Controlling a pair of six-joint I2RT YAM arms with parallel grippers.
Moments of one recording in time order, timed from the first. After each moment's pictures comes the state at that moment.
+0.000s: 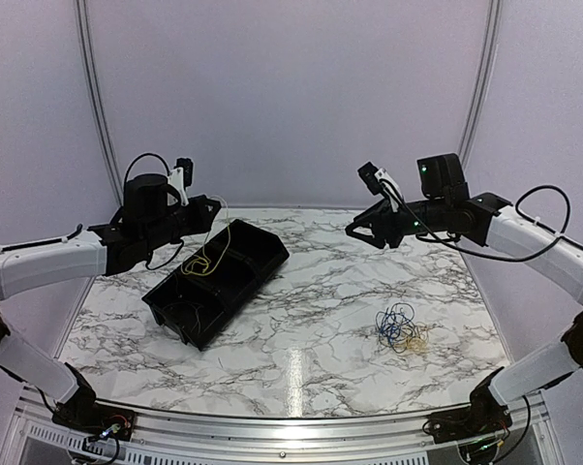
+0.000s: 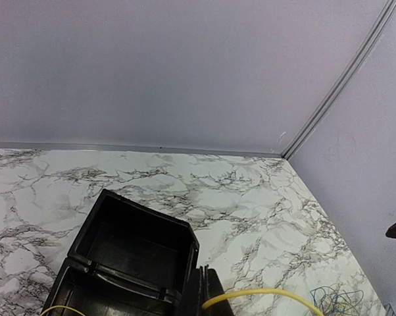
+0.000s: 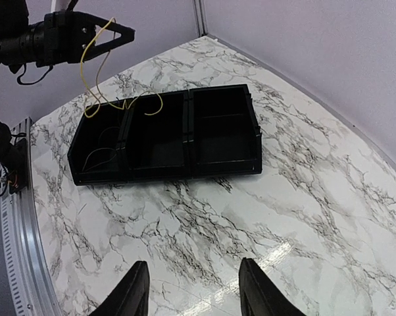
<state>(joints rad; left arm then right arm) -0.61 1.41 0.98 0.20 -0.05 -0.47 0.50 1.36 1.21 -0.41 -0.53 -0.15</state>
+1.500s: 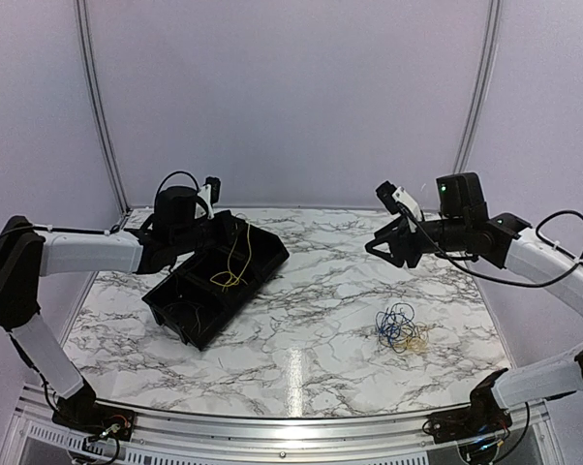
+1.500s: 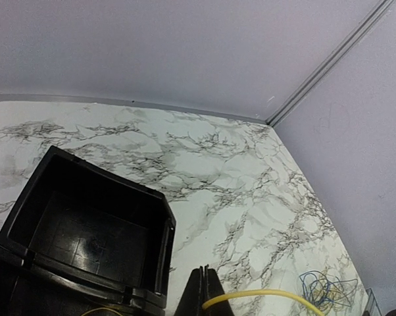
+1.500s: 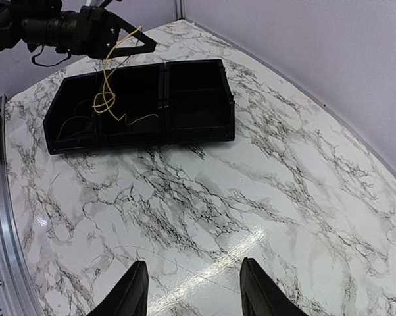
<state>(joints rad) -0.61 1.65 1.03 0.31 0.10 -0.56 0.46 1.20 1.05 -0.43 -0.45 -0.25</state>
